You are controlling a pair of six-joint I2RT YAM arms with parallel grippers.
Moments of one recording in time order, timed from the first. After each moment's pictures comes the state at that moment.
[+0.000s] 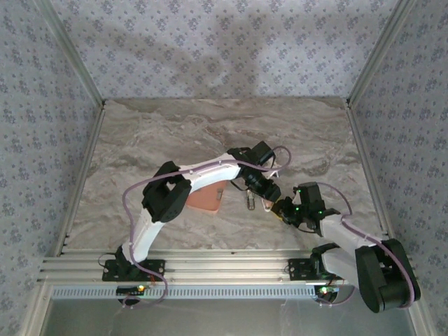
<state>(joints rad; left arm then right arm) -0.97 2.20 1.78 -0.68 0.54 -0.30 0.25 1.05 0.23 -0.11 -0.47 0.89</state>
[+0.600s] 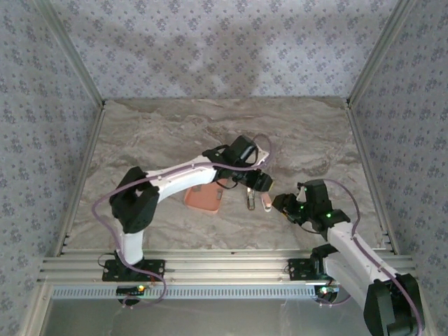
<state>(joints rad) -0.93 1.87 1.43 -0.40 0.42 -0.39 0.25 0.82 0.32 -0.34 -0.46 0.88</state>
